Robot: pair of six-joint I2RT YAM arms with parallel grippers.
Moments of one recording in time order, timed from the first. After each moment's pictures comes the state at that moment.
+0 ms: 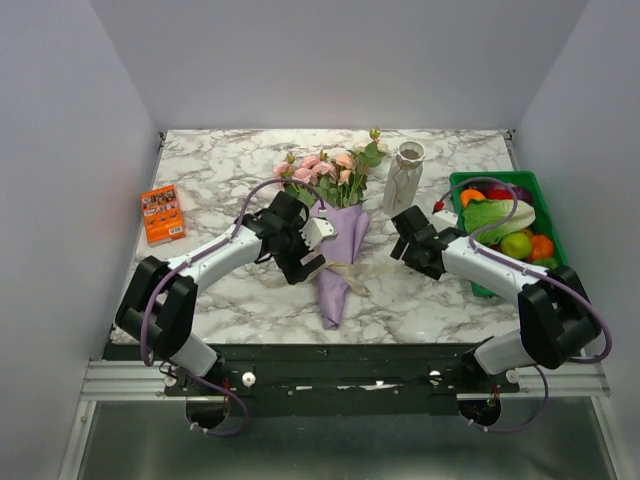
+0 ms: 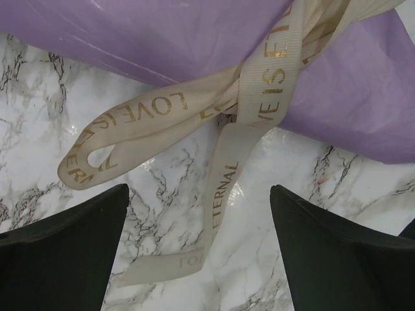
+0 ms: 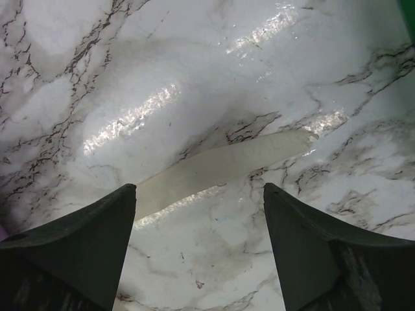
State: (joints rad) left arm -0.57 1.53 1.01 -0.56 0.27 0.49; right arm 0.54 1.45 0.85 -0.57 0.49 0.97
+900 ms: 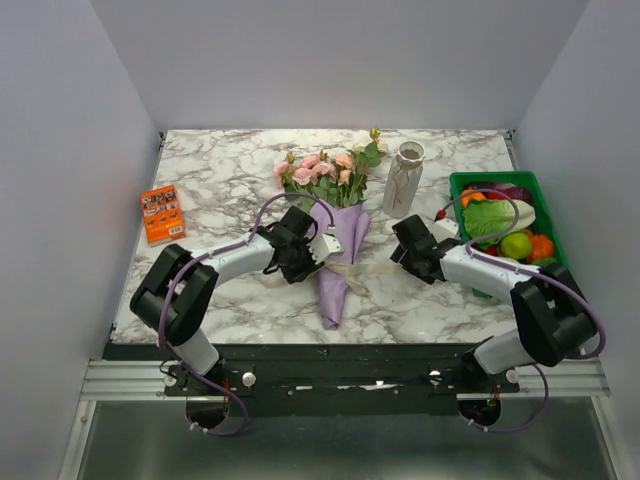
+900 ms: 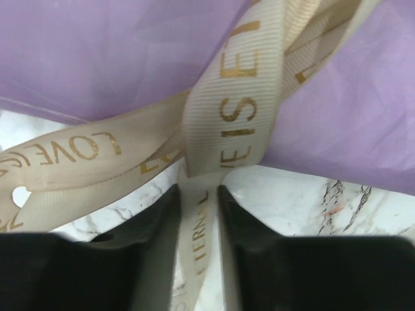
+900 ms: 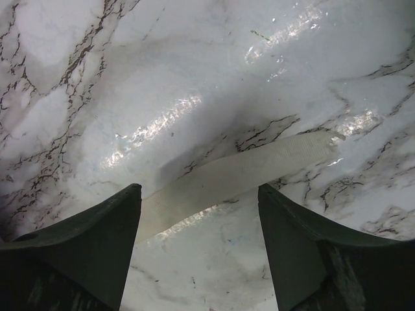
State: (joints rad) left arm -0.62 1.64 0.92 -0.42 0.24 0.52; right arm 0.54 1.46 0.74 -0.39 0.49 1.04
